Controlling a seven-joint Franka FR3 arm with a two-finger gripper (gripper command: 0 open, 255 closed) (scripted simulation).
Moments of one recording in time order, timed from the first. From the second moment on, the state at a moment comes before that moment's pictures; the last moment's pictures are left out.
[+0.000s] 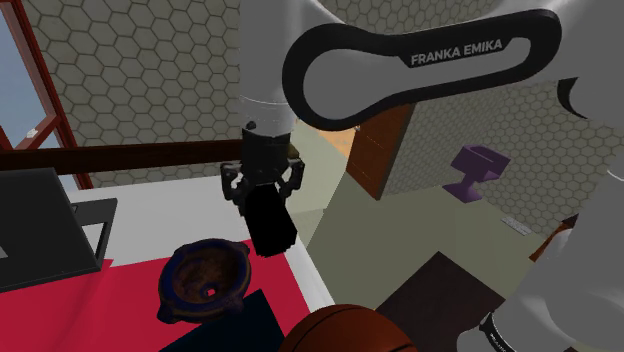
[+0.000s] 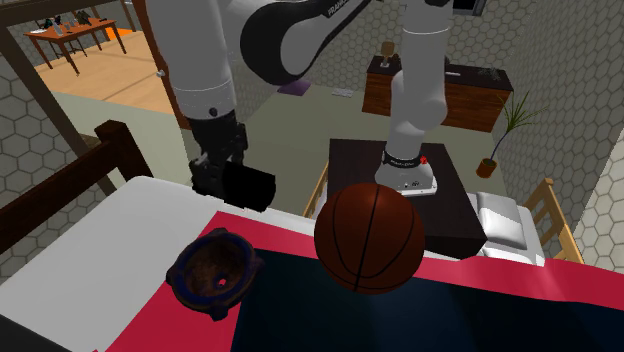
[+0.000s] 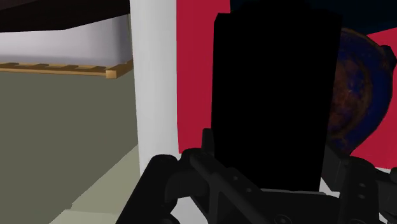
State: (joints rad) arm 0.13 0.13 0.62 -1.78 -0.09 1.89 1.03
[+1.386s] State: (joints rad) arm 0.34 0.52 0.61 -1.43 -0.31 1.86 1.22
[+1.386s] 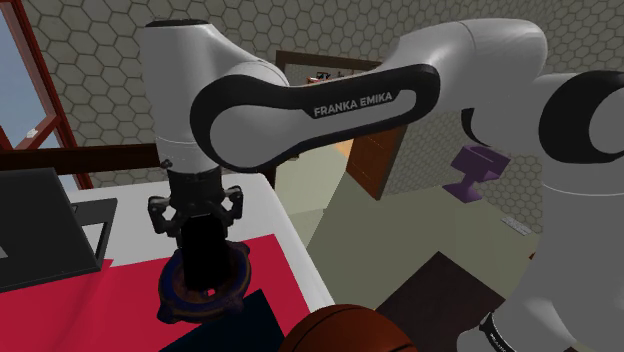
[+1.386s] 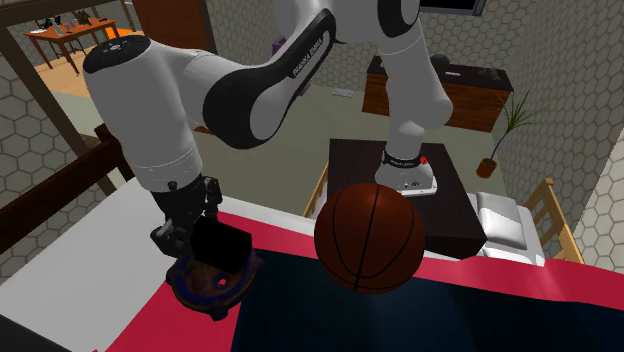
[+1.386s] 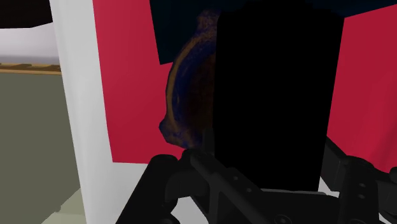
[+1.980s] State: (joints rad) arm 0.33 0.53 0.60 -1.47 -0.32 1.91 1.22
